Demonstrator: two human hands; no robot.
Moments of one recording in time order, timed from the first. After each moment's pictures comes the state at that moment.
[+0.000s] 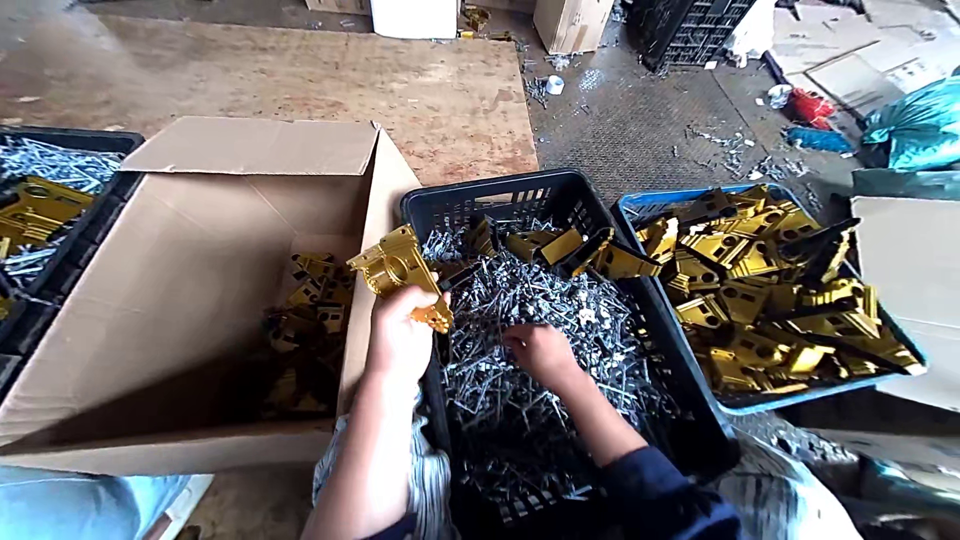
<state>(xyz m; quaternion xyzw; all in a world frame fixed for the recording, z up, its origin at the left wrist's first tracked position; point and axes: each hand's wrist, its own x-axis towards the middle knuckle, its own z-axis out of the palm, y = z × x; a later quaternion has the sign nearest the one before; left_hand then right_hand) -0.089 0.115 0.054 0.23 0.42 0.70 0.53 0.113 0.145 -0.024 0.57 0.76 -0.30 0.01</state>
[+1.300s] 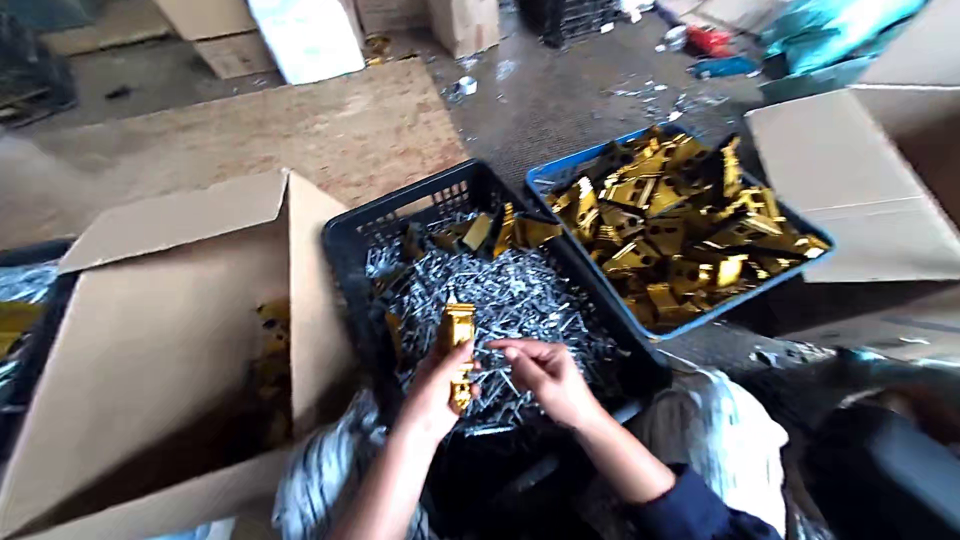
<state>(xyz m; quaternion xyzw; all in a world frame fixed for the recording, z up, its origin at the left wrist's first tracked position) 0.010 0.046 0.024 0.21 0.50 0.42 0.73 0.189 0.028 -0.001 0.42 0.54 -0.52 -0.51</state>
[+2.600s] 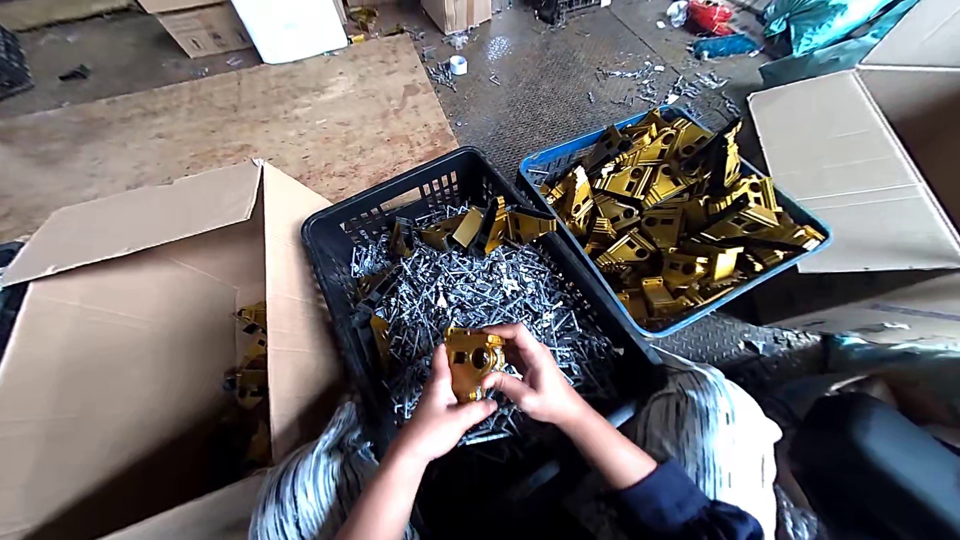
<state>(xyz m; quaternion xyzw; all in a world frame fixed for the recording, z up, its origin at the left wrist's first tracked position) 0.009 0.042 -0.007 0.52 0.47 0.32 0.63 0.196 0.054 -0.036 0.33 0.64 -0.45 -0.53</state>
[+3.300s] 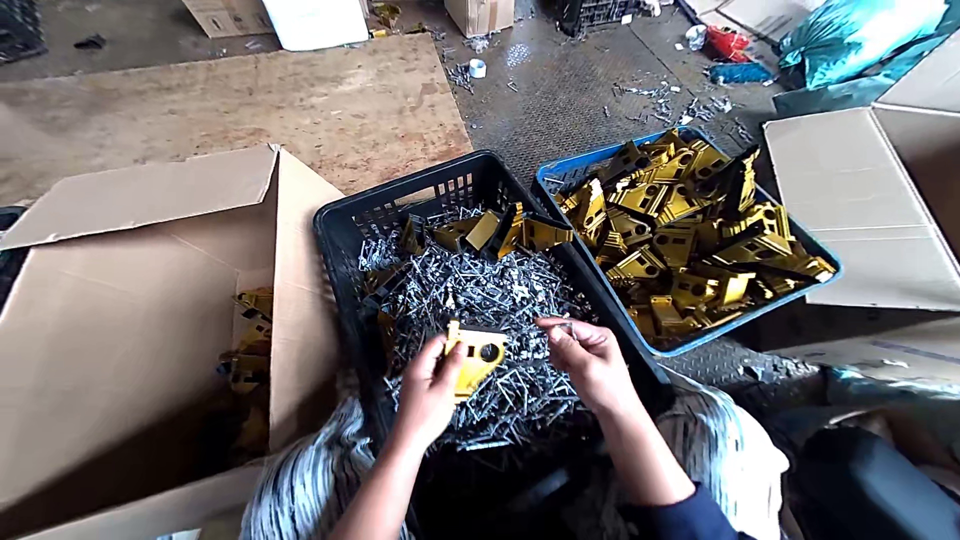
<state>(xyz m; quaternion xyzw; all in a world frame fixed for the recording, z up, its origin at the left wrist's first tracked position) 0.003 0.062 -0.002 0.56 0.51 0.44 0.48 0.236 0.059 -0.004 0.43 0.48 -0.52 -0.57</state>
